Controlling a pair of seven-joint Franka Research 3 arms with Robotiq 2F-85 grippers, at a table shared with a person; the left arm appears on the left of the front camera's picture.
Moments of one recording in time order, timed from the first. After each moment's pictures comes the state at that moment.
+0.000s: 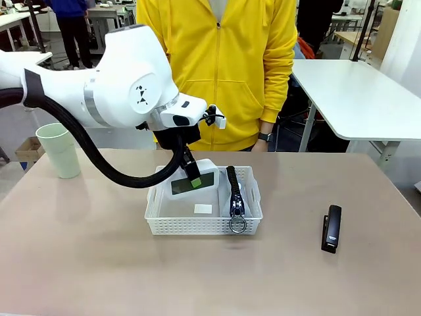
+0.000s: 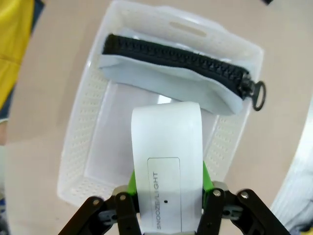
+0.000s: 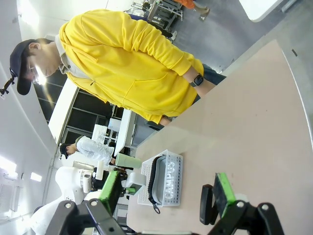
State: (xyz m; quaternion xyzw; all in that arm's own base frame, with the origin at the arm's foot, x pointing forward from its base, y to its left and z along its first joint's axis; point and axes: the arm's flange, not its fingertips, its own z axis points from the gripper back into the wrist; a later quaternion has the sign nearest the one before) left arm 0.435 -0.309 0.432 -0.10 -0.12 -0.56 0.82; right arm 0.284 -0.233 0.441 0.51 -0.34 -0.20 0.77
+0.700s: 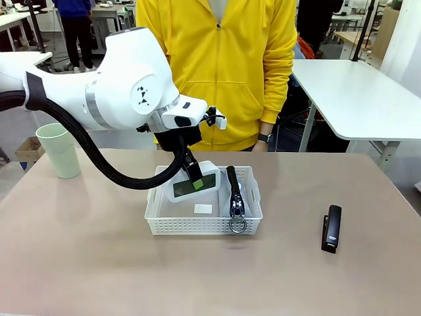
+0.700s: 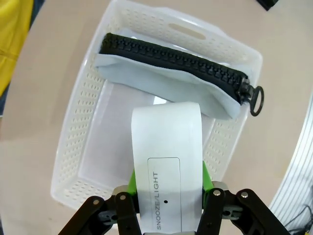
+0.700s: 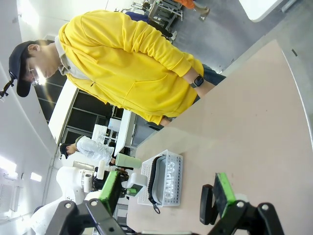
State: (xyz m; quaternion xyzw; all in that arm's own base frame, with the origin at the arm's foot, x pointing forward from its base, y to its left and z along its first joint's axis) left arm 0.434 -0.312 0.426 -0.11 -0.12 -0.54 0.82; right arm 0.284 -0.233 0.441 0.51 -0.34 -0.20 0.77
